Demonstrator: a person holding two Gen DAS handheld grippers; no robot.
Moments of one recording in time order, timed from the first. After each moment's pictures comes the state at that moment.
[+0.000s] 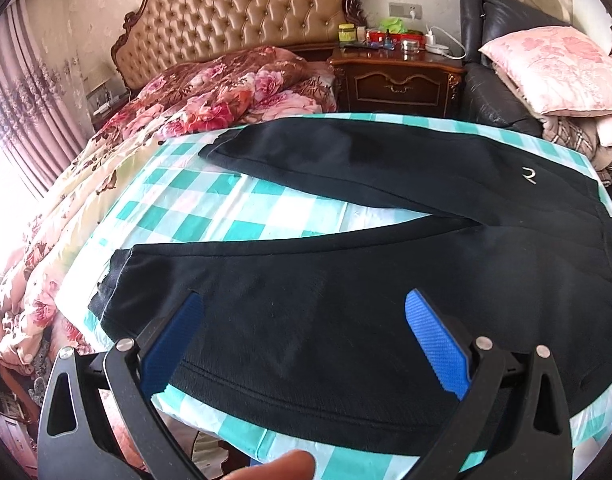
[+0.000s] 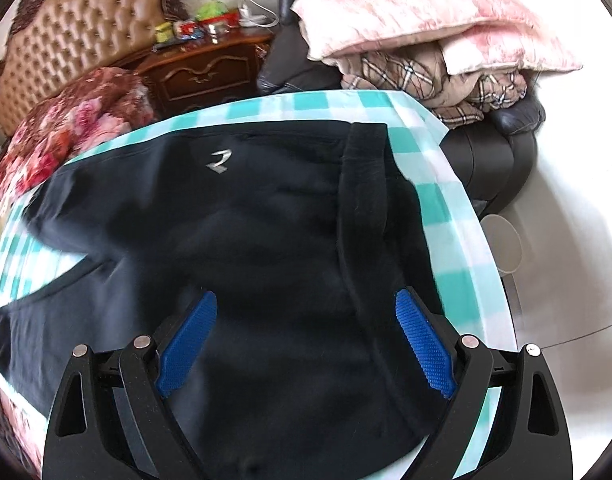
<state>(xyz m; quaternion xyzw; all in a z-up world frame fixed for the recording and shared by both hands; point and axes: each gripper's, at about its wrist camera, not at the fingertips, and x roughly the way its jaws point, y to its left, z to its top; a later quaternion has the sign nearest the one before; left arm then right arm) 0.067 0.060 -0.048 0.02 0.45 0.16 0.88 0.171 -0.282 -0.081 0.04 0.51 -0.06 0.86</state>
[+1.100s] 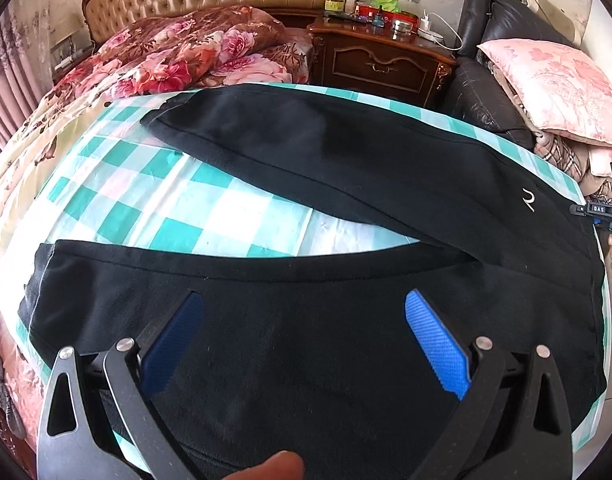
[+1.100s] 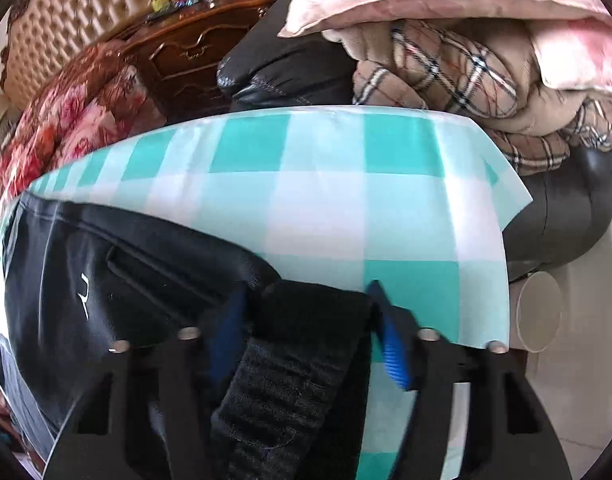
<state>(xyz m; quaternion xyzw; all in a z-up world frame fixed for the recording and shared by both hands) 0.151 0.093 -0.091 -0.07 0.50 0.09 0.86 0.388 -0.373 -0.147 0.03 0.56 0.05 0.83</state>
